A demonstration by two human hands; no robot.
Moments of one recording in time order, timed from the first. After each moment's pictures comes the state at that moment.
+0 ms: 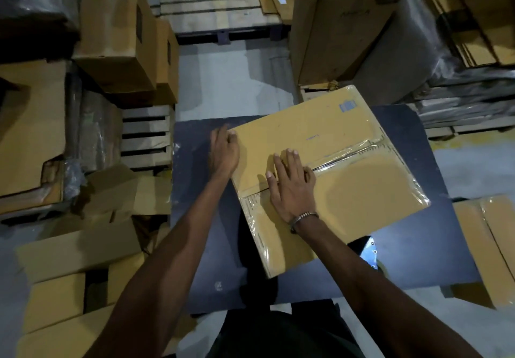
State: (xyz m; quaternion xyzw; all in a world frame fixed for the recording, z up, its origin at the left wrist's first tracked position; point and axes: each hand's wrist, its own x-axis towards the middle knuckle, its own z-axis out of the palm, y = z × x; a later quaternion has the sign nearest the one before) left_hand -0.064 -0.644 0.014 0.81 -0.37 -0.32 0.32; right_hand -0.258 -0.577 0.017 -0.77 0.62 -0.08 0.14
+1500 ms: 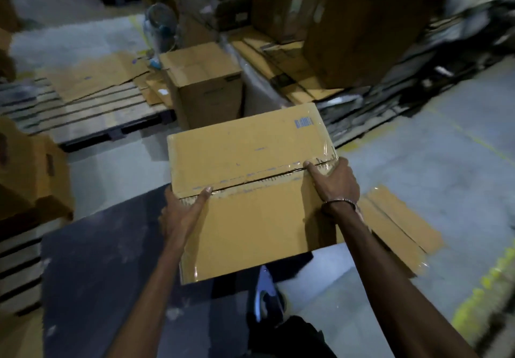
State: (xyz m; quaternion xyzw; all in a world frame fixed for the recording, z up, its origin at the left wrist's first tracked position) left_hand -0.292 -0.622 0.129 0.74 -0.46 -0.39 0.30; right_hand -0.636 -0.606 0.166 -0.38 0.88 -0.27 0.10
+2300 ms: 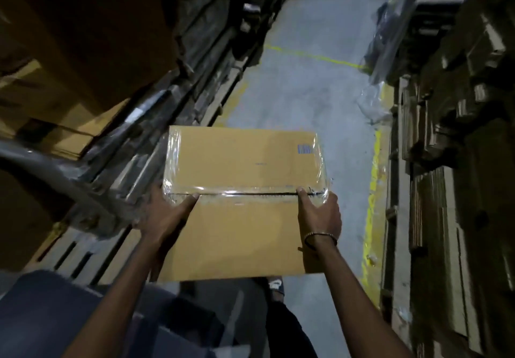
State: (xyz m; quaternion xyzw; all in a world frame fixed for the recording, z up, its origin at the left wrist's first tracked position) left_hand -0.958 -0.736 0.072 0.53 -0.73 -0.42 0.13; right_hand -1.172 -0.475 0.033 0.09 0.89 -0.42 0.12
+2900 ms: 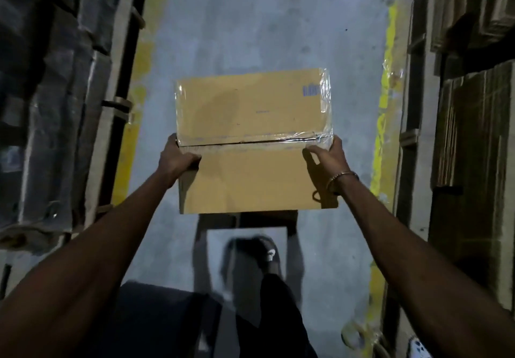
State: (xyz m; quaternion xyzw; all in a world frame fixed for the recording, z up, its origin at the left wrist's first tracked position) left_hand -1.310 -0.854 -0.353 0.48 -0.74 -0.45 -0.14; right_hand -1.488 -0.463 -0.334 0.17 0.80 -0.46 0.34
